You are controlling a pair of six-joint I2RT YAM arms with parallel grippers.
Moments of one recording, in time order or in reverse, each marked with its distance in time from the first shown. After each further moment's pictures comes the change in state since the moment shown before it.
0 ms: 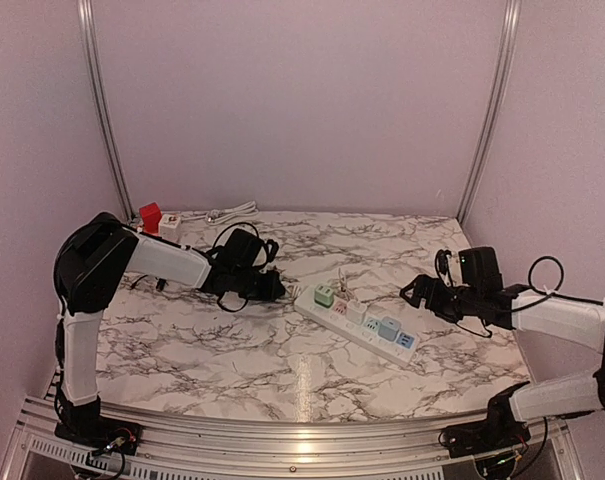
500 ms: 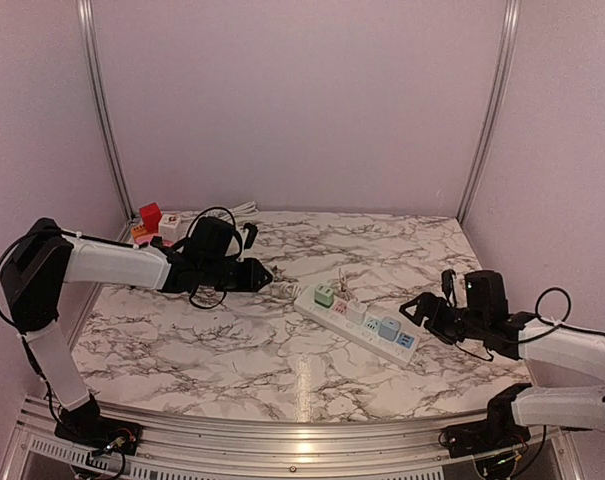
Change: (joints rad) left arm 0.015 -0.306 -0.206 0.013 0.015 -0.043; right arm 0.037 -0.196 -0.205 0.089 -0.051 0.163
